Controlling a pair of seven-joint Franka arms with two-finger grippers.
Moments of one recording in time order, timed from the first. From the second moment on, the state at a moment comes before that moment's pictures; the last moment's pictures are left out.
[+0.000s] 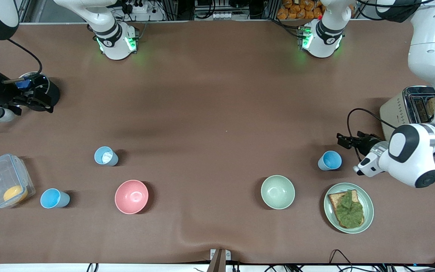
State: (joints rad) left arm 0.22 0.74 -0.22 -1.40 0.00 1.45 -0.09; right arm 0.03 -0.01 -0.03 -1.70 -0.01 1.67 -0.08
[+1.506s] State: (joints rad) left arm 0.09 0.77 -0.22 -1.34 0.20 1.77 -0.20; right arm 0.17 0.23 -0.02 -1.73 -0.01 1.84 0.07
